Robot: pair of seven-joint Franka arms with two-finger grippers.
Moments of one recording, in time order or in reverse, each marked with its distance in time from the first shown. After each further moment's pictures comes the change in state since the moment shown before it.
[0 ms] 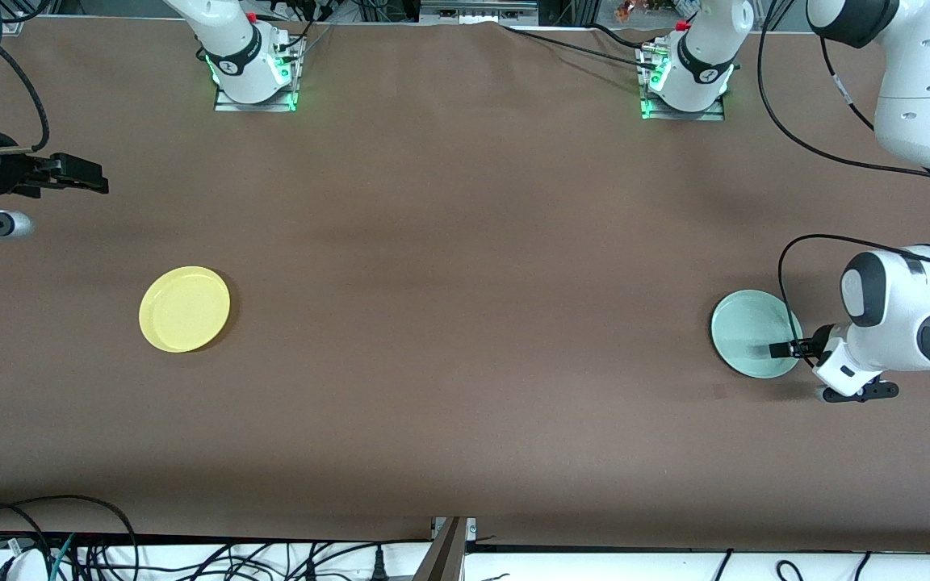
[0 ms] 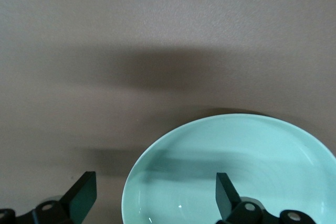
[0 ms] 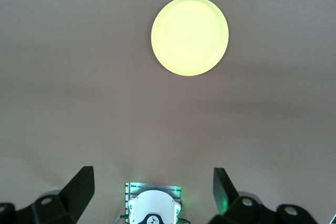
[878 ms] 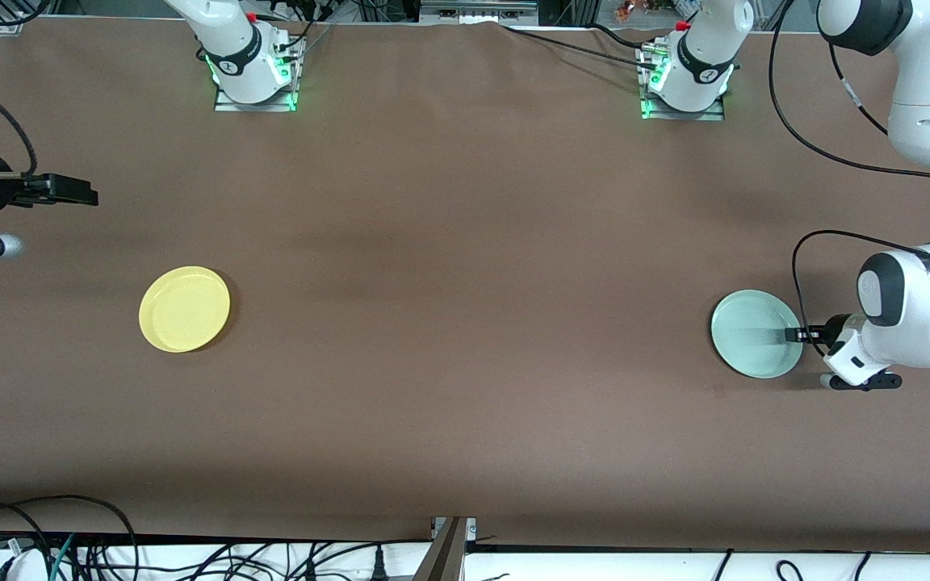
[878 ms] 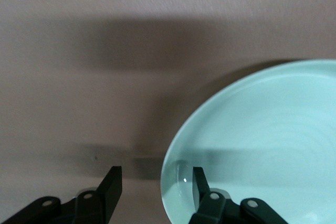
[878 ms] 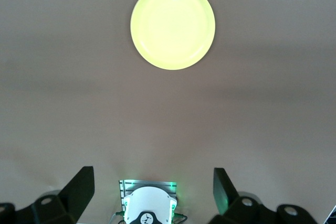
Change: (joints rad) left arm 0.057 0.016 -0.005 0.007 0.001 -0.116 0.122; right arm -0.073 0.058 -0.006 0.000 -0.010 0.003 -0.032
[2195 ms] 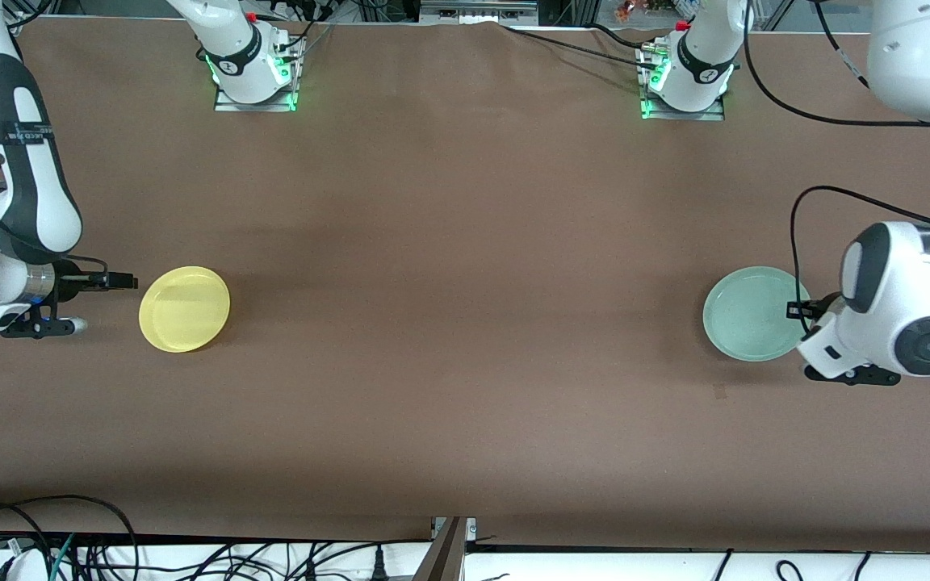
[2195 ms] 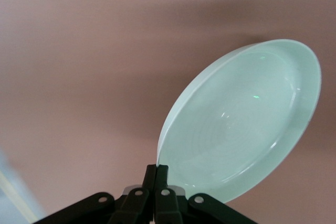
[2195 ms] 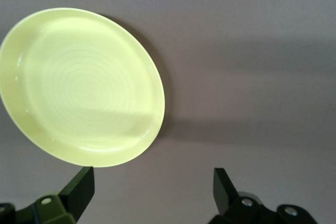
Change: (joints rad) left arm -0.265 -0.160 -0.025 0.214 0.241 -0.526 -0.170; right arm -0.166 0.295 -0.005 -0.302 0.024 0.655 -0.168
